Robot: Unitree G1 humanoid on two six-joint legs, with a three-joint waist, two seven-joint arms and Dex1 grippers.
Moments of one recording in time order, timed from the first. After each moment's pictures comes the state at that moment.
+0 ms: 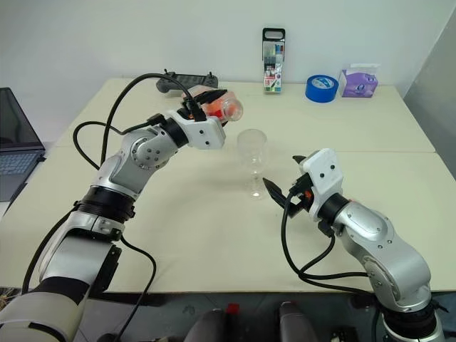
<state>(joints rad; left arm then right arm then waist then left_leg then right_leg) -1.01 0.54 -0.26 0.60 0.53 -0.54 -0.28 -0.31 -0.50 0.02 -0.74 0.49 0.82 0.26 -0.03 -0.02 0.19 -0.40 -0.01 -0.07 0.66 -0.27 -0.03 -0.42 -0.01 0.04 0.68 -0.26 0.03</state>
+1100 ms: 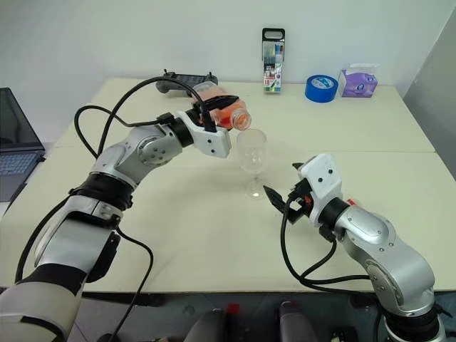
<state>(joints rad) -1.12 0.57 -0.35 0.78 0.66 -0.74 -0.19 -0.29 -0.51 0.01 -0.77 0.49 0.90 0.28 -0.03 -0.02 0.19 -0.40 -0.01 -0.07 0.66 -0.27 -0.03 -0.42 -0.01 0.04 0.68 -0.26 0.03</state>
